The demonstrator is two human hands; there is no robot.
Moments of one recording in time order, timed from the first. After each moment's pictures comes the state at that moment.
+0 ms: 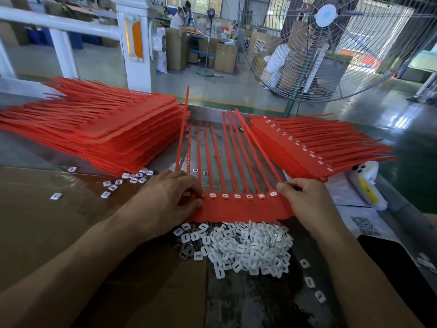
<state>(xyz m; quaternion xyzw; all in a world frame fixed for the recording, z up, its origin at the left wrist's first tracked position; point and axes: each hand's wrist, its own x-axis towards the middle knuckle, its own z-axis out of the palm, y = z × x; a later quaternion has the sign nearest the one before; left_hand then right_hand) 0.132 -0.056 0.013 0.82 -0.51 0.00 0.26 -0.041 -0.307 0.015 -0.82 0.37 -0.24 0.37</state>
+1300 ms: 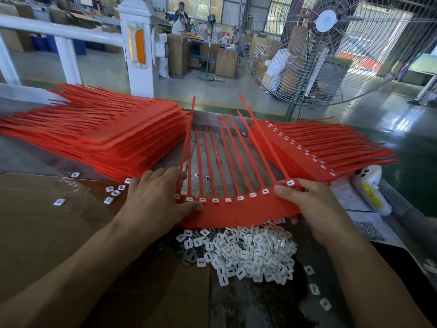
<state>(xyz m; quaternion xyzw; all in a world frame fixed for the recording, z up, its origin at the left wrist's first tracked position) 0.132 -0.056 0.015 0.91 -0.35 0.01 0.22 -0.040 -0.310 0.019 -0.73 0.31 -0.24 0.56</state>
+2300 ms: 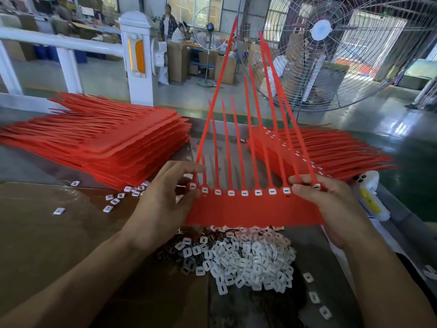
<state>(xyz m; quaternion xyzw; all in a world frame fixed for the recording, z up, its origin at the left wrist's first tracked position) 0.122 -0.064 0.016 0.73 -0.42 0.02 0.54 -0.055 -0.320 0.040 -0.72 0.25 -0.31 0.57</state>
